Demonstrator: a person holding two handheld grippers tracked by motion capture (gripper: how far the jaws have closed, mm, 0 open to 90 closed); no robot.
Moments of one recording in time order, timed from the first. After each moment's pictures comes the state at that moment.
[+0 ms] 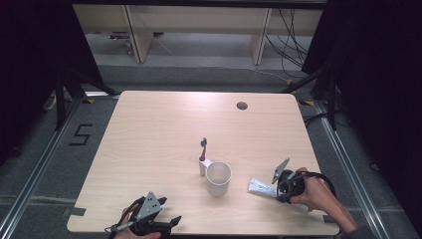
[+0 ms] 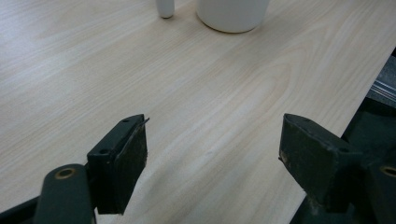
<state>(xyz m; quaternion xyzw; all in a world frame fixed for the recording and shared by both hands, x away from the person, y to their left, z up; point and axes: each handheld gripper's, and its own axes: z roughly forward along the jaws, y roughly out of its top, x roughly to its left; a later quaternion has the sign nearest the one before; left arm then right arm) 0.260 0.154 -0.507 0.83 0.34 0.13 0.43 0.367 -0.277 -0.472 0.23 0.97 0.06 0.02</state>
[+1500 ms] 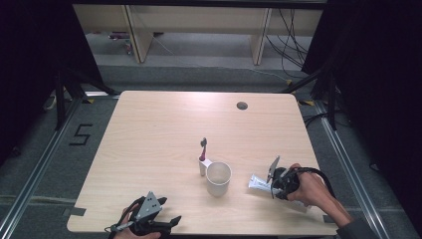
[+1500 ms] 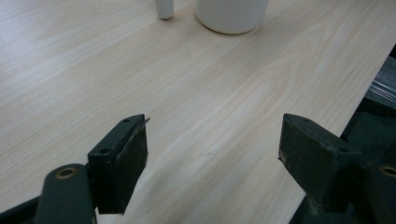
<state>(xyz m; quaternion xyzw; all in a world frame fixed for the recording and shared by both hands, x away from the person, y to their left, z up) 0.261 0.156 -0.506 0.83 0.34 0.14 0.42 0.375 -0.262 -0.462 0.19 0.98 0.02 0.04</state>
